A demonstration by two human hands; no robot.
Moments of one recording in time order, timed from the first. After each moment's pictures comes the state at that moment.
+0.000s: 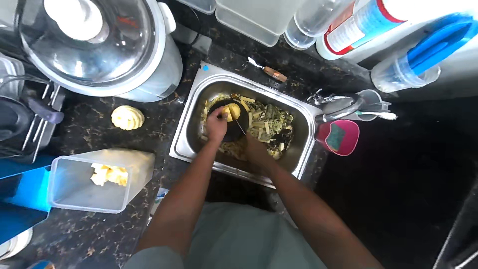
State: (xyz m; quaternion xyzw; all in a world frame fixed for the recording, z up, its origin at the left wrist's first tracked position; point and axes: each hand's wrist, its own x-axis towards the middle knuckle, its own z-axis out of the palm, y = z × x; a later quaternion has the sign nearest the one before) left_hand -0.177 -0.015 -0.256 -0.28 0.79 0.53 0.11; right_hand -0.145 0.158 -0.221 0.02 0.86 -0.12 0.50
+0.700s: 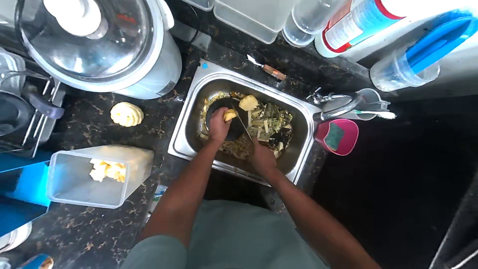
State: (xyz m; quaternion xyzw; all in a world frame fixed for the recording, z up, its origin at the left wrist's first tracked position) left_hand -0.170 -0.007 -0.270 -0.15 0.89 0.43 0.11; right_hand -0.122 0.167 -0.166 0.01 0.90 -0.06 0.44
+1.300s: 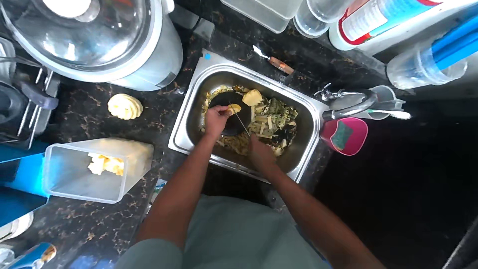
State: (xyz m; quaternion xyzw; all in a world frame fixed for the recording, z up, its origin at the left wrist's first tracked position) left_hand -0.173 -0.027 -0.258 -0.23 0.80 0.53 0.15; right_hand -0.121 0.157 -0.188 0.00 0.88 -0.03 0.46
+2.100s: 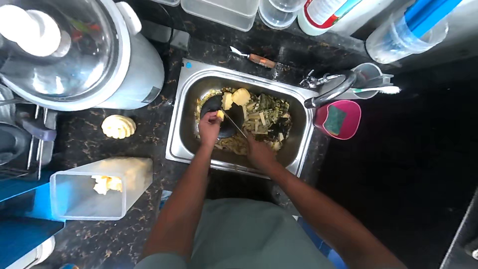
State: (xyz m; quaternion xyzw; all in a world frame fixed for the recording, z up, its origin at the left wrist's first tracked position) left_hand -0.156 -0.014 -0.269 -0.26 0.79 0.54 0.12; right_hand -0.119 0.178 -0.174 0.00 0.87 -0.12 0.48
